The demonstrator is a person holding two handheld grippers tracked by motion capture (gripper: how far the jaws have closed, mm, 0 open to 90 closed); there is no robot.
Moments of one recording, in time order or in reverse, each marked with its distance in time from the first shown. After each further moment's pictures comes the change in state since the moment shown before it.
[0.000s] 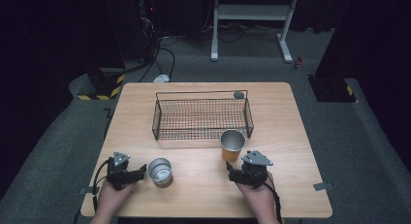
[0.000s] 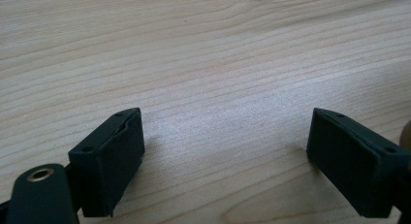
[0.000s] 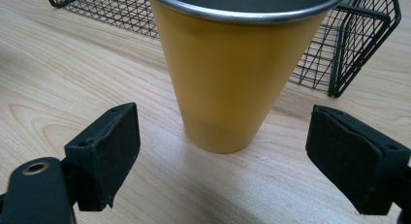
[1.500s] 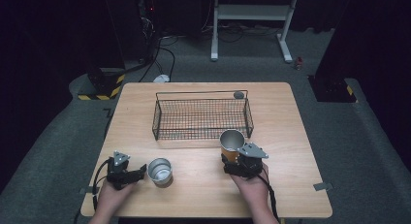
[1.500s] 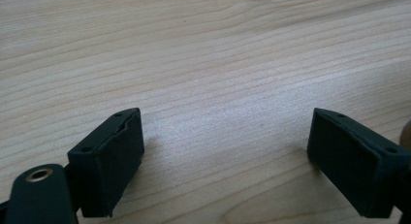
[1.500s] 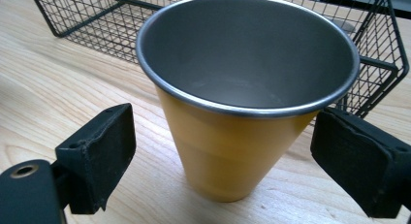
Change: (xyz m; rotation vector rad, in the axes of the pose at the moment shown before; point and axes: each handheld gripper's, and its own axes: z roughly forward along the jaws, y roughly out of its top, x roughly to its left) left arm 0.000 0.000 0.000 -0.001 -0.002 -0.003; right arm 0.002 0.020 0.014 -0.055 0.002 0.002
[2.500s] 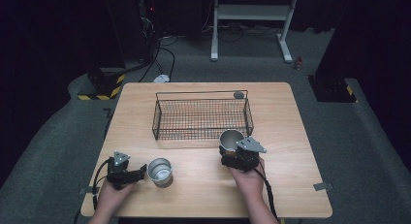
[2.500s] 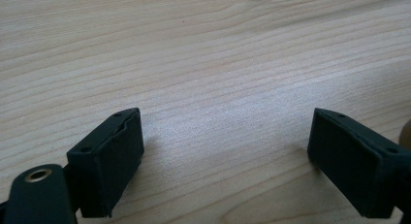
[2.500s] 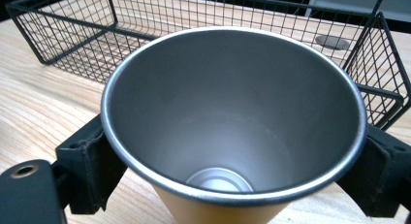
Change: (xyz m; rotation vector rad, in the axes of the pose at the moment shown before) left arm 0.000 0.000 0.000 0.003 -0.004 0.009; right arm -0.003 0.009 0.019 -0.064 -0.012 0.040
